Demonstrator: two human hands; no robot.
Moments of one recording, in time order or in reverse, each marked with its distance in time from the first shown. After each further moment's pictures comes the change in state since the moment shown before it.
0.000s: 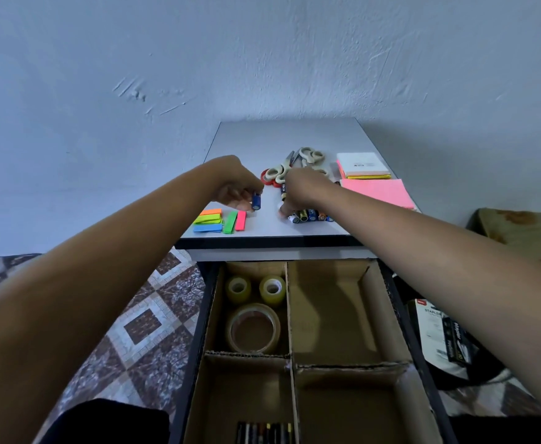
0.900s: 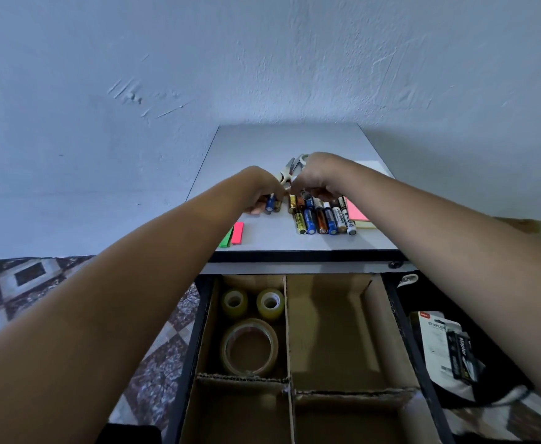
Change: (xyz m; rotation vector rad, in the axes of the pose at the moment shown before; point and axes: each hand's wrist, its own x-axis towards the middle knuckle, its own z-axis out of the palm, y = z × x) left_hand 0.026 0.026 0.032 -0.037 -0.042 -0.121; right_hand 0.035 0.024 -0.028 0.407 -0.156 0.192
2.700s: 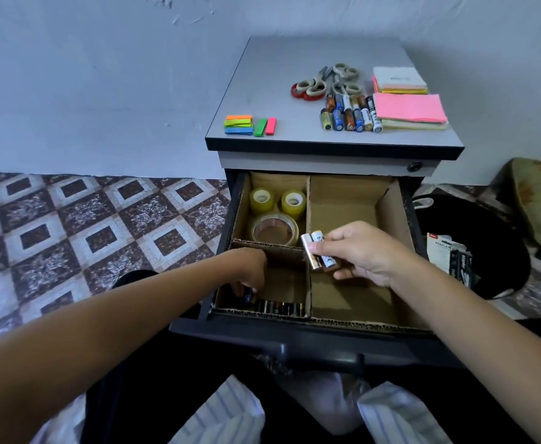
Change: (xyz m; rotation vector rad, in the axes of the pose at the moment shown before) left_hand -0.108 -0.224 0.108 0.567 -0.400 -0.027; right_hand -0.197 0.092 0.158 0.641 -0.298 0.087
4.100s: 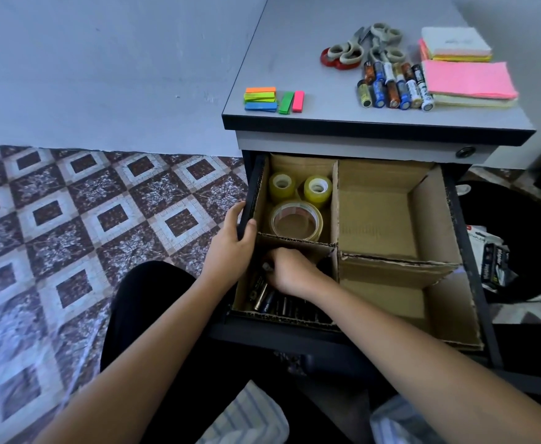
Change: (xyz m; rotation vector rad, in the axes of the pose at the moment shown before) left_hand 0.013 -0.053 0.018 -0.743 0.797 0.150; right_hand 0.101 0.031 0.109 -0.670 -0.135 -0.171
